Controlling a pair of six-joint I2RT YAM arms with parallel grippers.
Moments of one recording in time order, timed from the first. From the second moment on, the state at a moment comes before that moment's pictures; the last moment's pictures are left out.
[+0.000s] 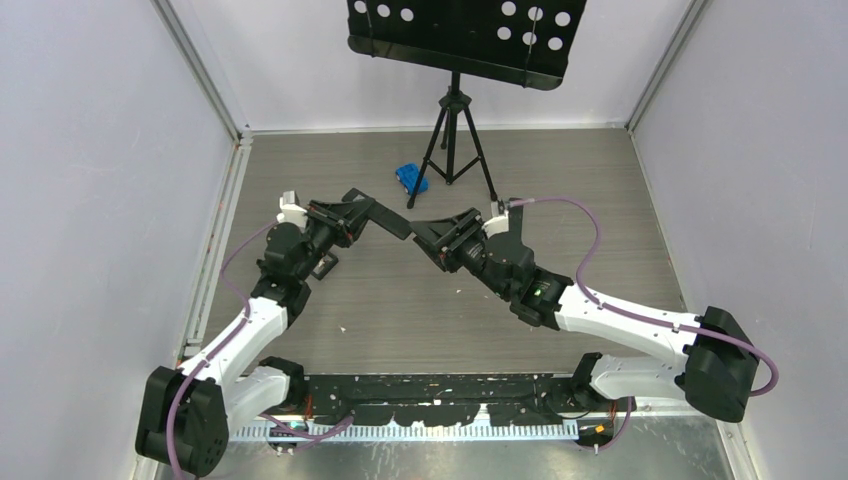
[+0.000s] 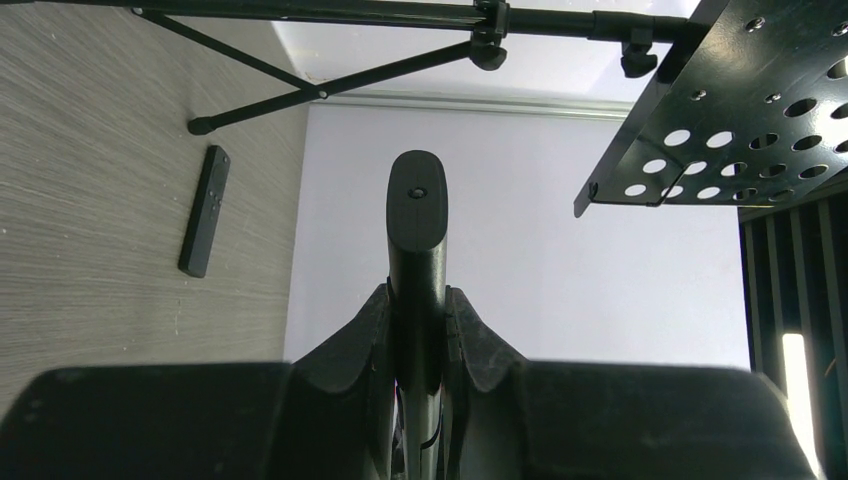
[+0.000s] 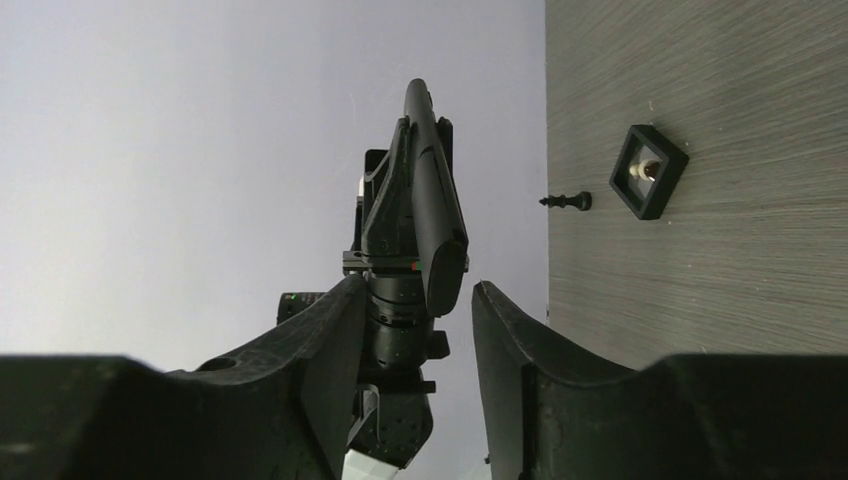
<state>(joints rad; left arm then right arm) -0.29 1.00 0.48 0.53 0.23 -1.59 0.97 1.17 0.73 0.36 0.26 1.49</state>
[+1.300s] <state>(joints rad) -0.25 0.98 0.48 0.66 0.31 -1.51 0.93 1.38 0.80 0.60 0.09 1.41</state>
